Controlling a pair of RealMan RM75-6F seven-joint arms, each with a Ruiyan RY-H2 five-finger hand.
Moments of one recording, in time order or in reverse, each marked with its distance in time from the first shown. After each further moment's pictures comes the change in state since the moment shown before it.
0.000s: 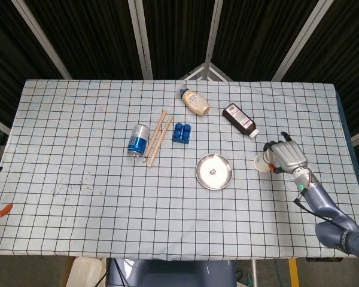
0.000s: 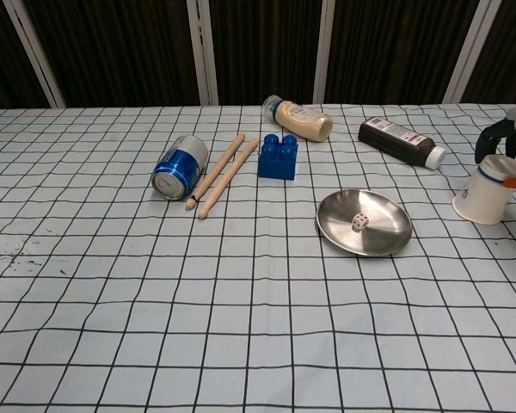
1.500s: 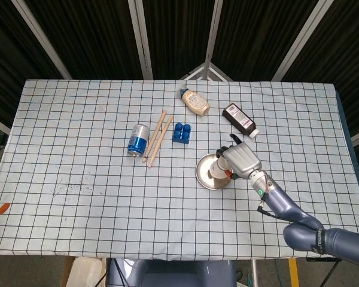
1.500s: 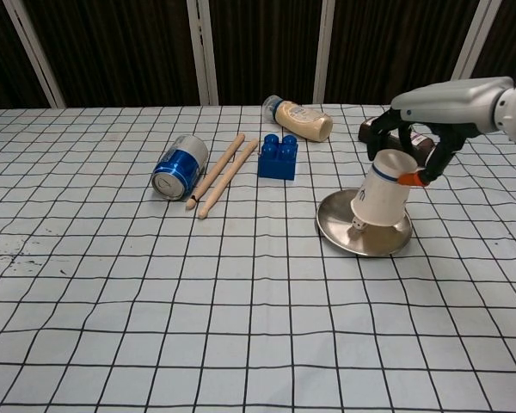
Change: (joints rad) left arm -0.002 0.024 -0.007 0.012 -0.008 -0.020 -0.076; right arm 0.149 0.018 0.072 -0.400 0.189 0.005 -0.364
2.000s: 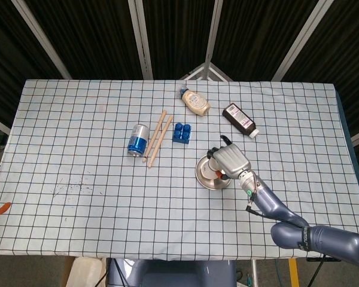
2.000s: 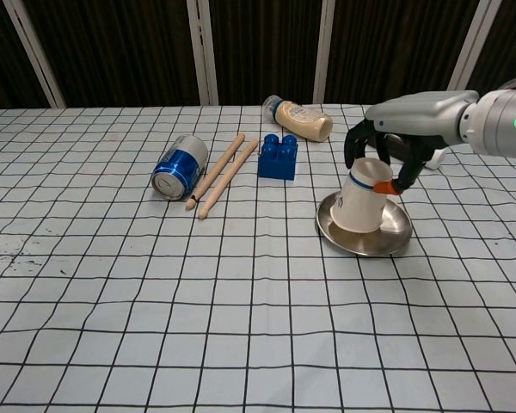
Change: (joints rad) left arm -0.005 -0.001 0.002 0.003 0.003 -0.007 -0.001; right arm 0.038 -0.077 -0.013 0.040 0.051 0.019 -0.040
